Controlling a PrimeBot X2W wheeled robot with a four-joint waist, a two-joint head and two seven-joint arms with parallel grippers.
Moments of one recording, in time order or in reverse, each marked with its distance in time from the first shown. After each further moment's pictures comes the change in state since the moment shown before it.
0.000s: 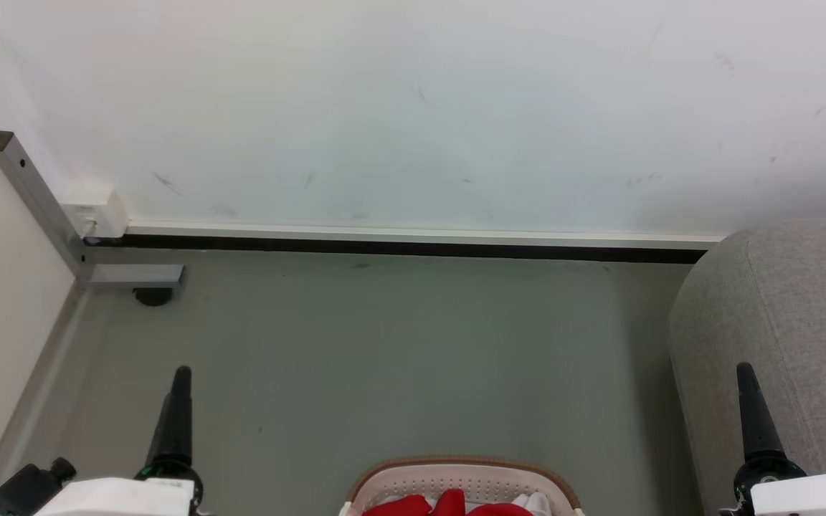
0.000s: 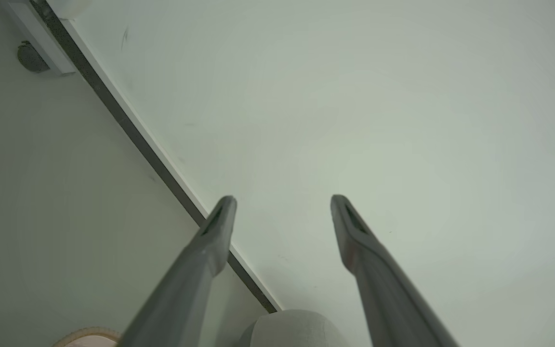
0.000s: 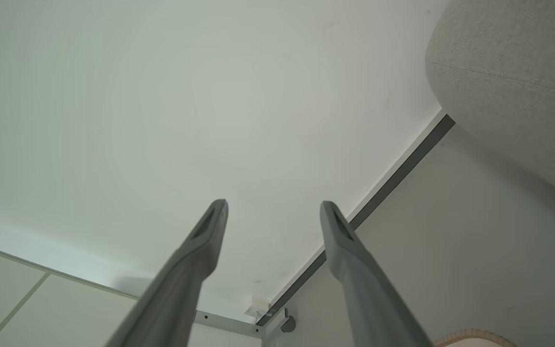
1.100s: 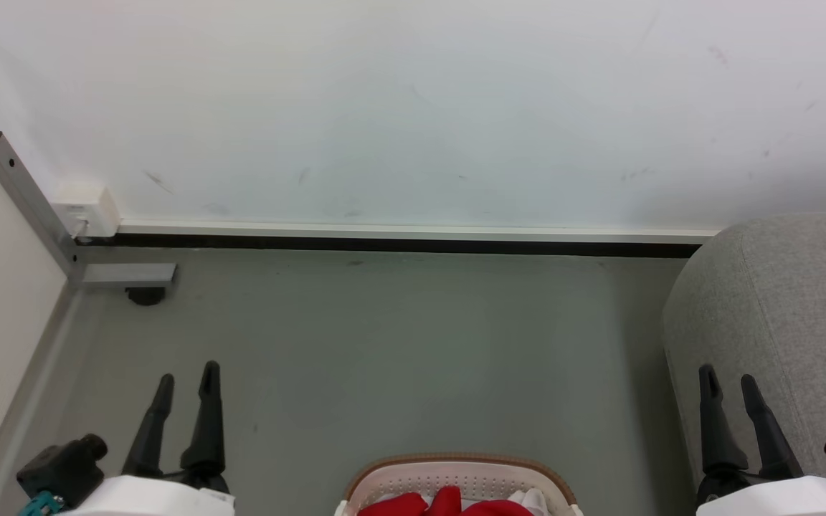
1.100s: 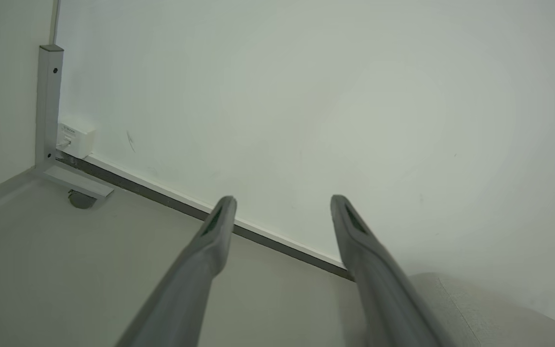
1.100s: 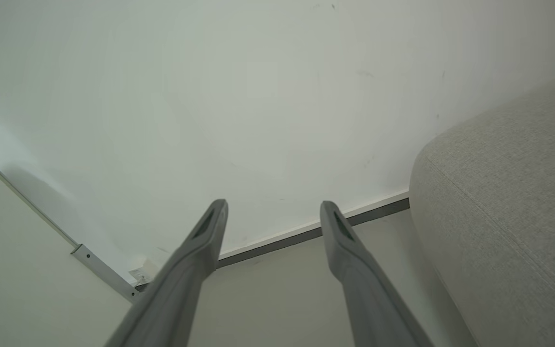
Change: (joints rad) left arm 0.021 0.021 -0.045 -0.066 0.588 0.007 -0.103; right arm 0.000 -0.004 0.036 0.007 -0.603 0.000 -0.100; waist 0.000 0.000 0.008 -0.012
